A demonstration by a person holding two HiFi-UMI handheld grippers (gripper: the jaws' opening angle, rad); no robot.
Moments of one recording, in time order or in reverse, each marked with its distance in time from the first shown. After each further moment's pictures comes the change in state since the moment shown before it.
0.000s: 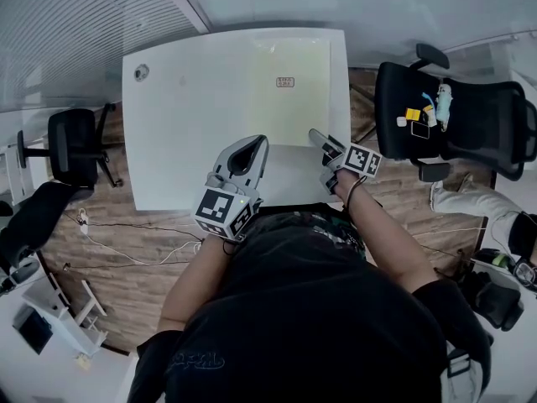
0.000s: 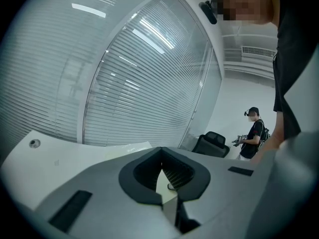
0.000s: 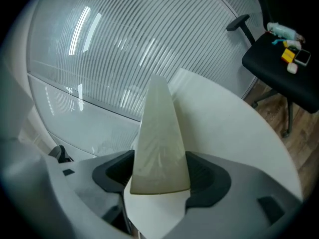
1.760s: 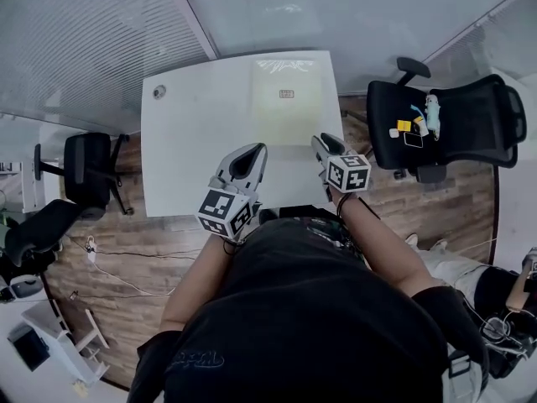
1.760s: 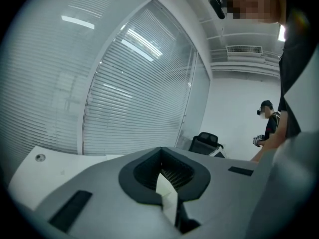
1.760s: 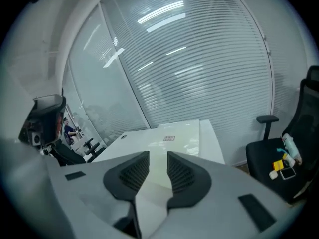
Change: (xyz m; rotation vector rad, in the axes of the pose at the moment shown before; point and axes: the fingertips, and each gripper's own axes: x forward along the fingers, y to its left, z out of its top) left arm -0.065 -0.044 0.014 0.103 -0.065 -0.036; right arm -0.058 0.098 0.000 -0.724 -0.139 -0.222
